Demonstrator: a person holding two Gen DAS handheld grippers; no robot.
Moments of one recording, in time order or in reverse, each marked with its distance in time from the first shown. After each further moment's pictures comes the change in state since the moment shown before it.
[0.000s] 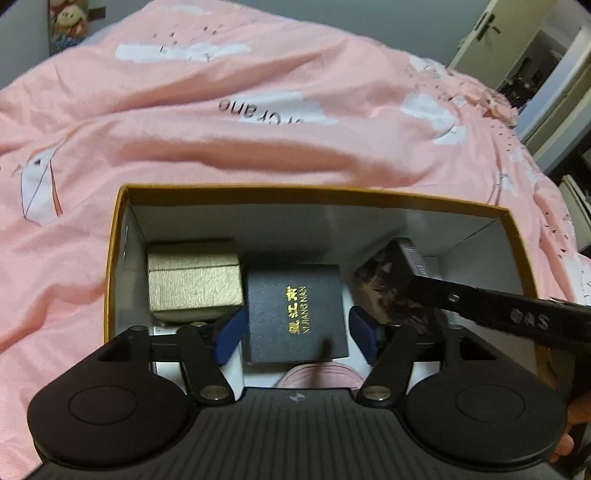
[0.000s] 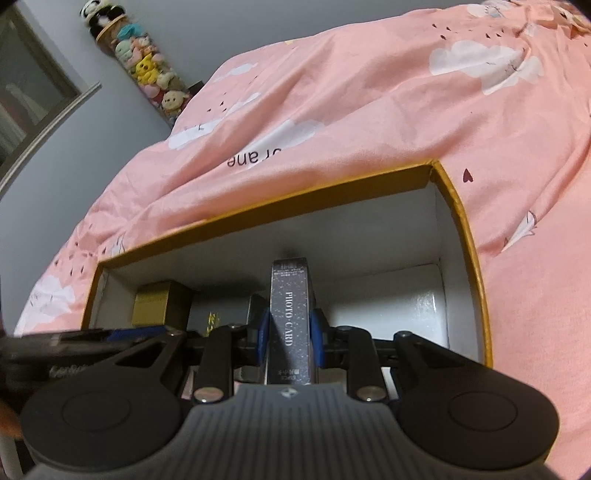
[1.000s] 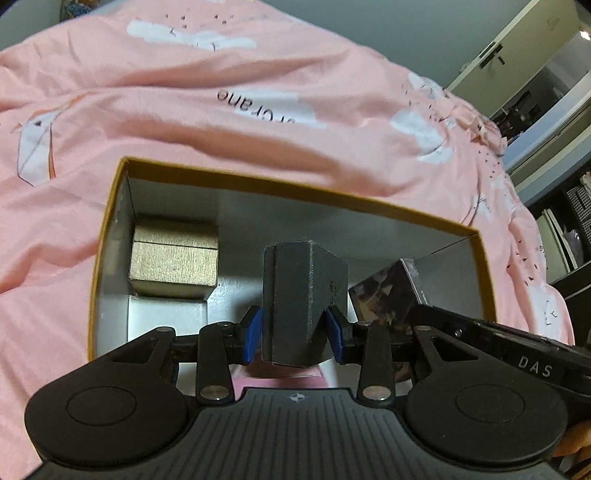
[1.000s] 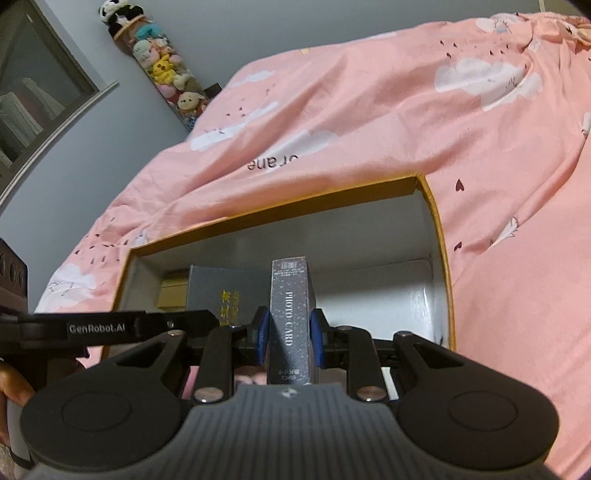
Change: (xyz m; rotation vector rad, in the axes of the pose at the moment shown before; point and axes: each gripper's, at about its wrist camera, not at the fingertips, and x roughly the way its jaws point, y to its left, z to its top) left arm -0.001 0.005 -0.001 -0.140 0.023 -0.098; right arm -0.035 0.005 -0.007 -0.046 -0.005 0.021
